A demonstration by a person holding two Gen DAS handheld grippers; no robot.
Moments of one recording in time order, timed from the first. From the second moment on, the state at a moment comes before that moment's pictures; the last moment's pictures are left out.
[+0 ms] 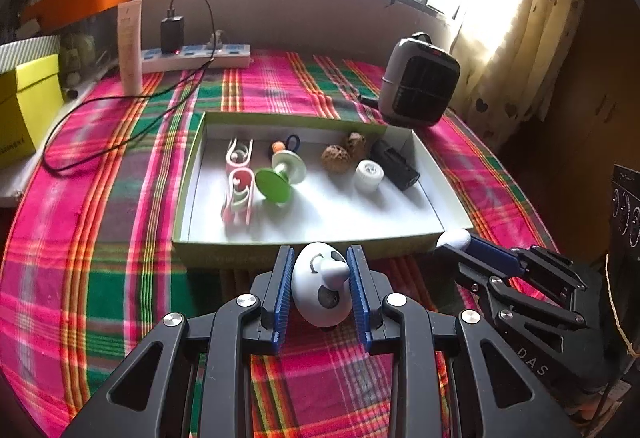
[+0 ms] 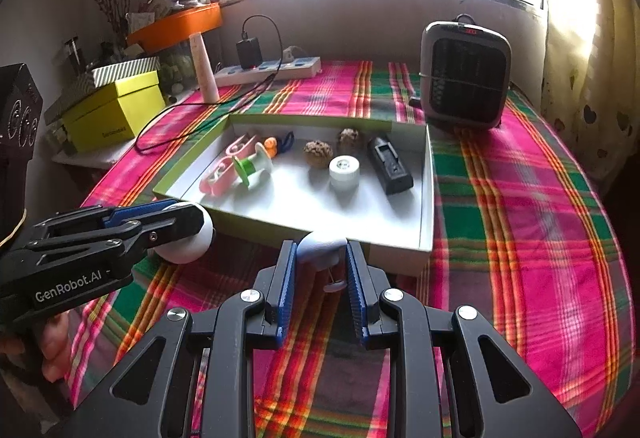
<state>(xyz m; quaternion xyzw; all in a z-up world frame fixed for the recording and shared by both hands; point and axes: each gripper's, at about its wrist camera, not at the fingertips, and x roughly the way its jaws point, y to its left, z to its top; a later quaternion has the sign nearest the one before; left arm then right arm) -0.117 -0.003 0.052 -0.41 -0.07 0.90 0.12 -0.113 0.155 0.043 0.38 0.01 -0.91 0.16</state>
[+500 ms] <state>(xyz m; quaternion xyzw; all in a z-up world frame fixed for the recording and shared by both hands) -0.154 0.002 0.058 -0.40 -0.07 0.90 0.12 -0.146 0.156 0.047 0.37 0.02 -0.92 0.16</state>
